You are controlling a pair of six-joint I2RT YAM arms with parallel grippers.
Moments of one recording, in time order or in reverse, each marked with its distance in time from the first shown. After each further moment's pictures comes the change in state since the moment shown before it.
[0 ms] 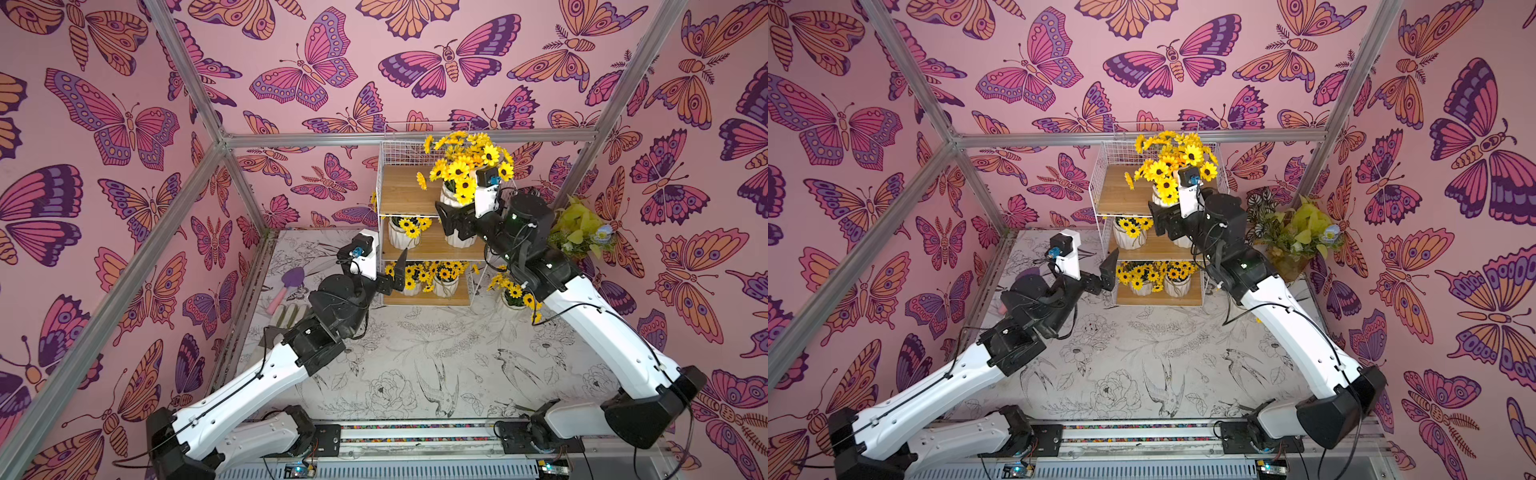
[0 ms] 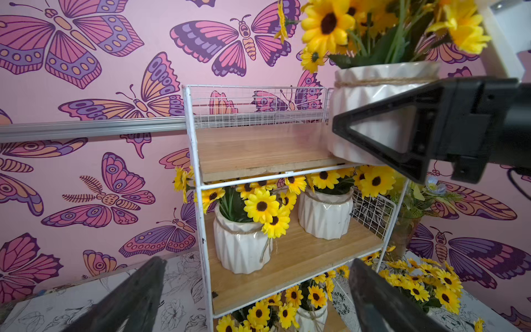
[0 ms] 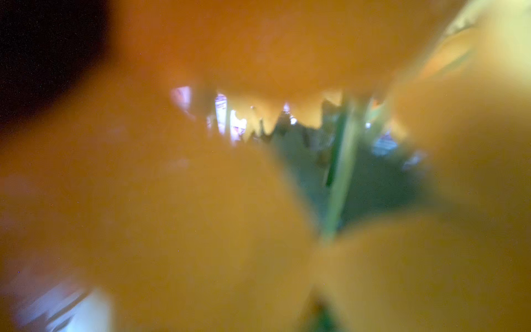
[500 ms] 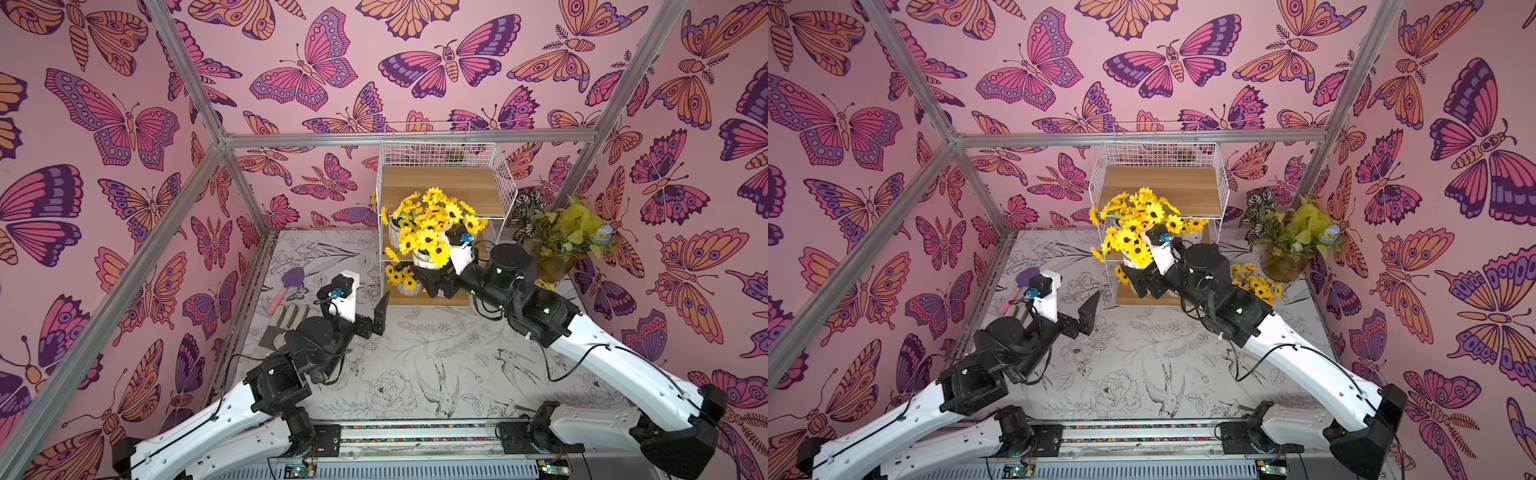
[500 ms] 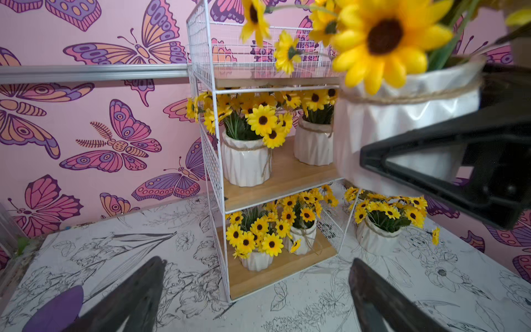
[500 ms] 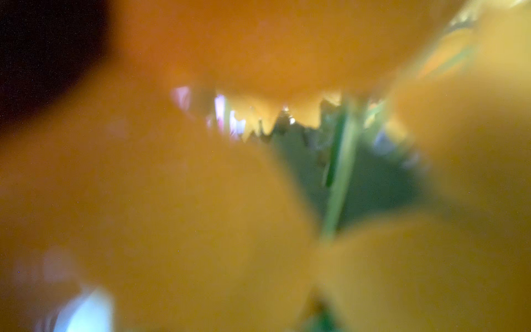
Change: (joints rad) left arm -0.170 -0.330 -0.171 -0.327 -0.145 -0.104; right arm 0.264 -0.169 -0.307 -0.014 -0.029 -0.017
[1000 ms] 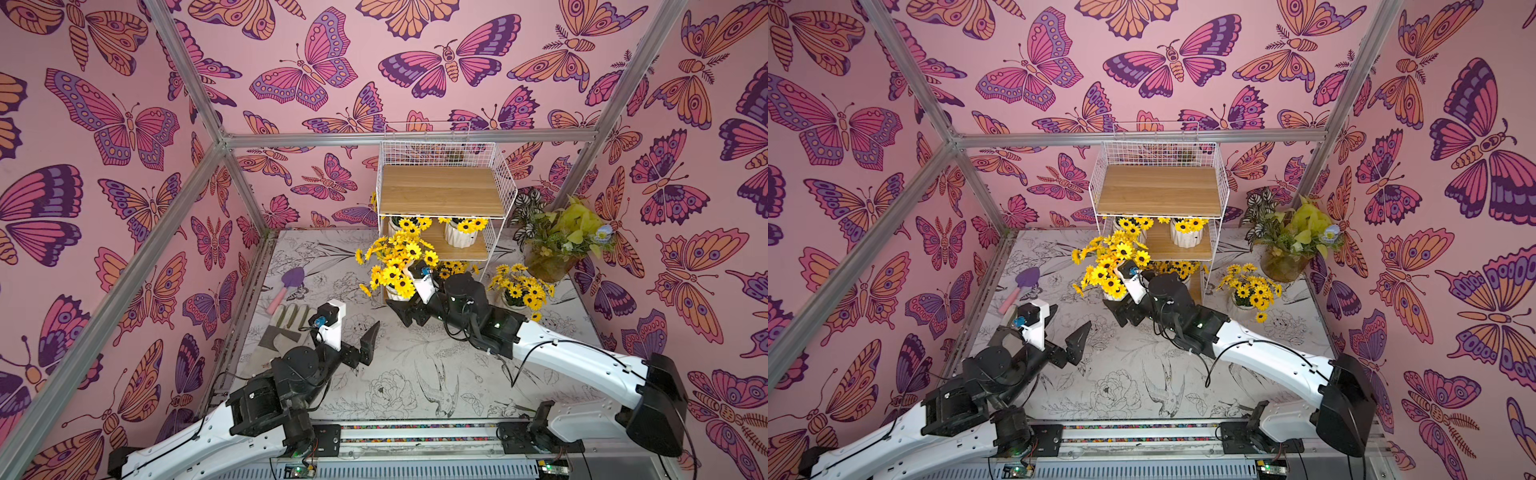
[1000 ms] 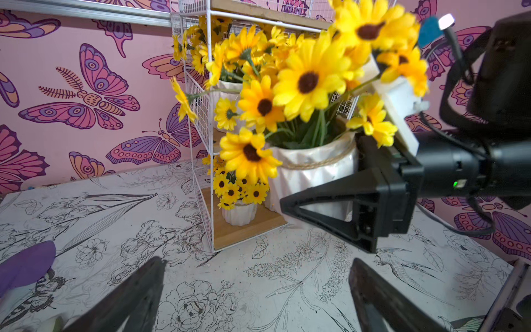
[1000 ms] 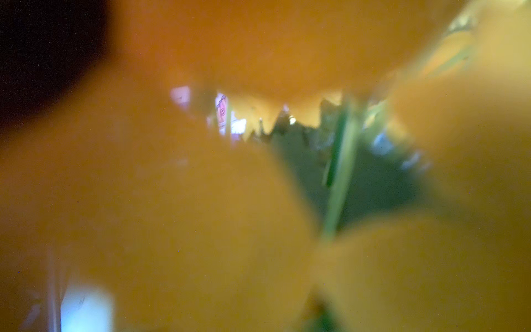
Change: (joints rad) left arm -0.080 -0.240 -0.165 -0.129 0.008 -0.111; right arm 0.124 0.145 -0.214 0.260 0.039 0.051
